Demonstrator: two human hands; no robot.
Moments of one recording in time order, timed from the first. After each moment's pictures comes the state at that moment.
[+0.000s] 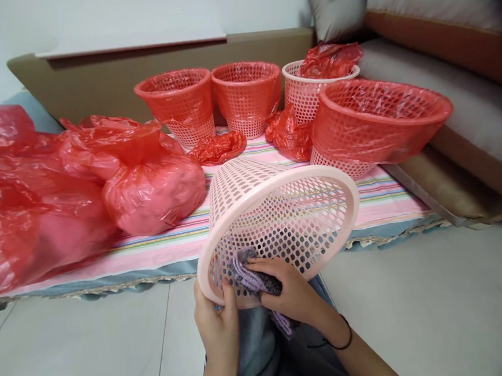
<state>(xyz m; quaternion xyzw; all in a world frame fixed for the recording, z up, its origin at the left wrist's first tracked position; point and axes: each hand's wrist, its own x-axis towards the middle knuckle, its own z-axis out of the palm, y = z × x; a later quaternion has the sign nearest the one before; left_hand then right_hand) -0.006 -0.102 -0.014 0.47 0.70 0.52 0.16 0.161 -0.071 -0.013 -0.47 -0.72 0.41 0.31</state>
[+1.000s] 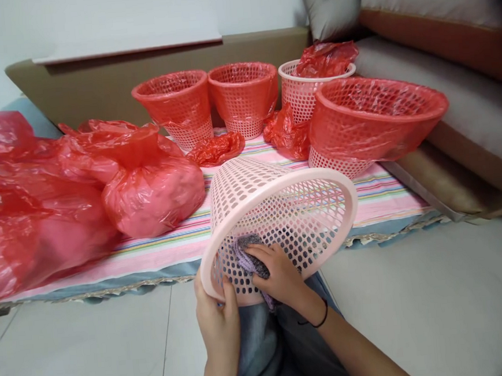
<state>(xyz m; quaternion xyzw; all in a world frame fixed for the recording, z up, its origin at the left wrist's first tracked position) -0.005 -0.100 -0.011 0.45 0.72 0.49 0.21 0.146 -0.049 -0.026 -0.53 -0.75 0.30 0.28</state>
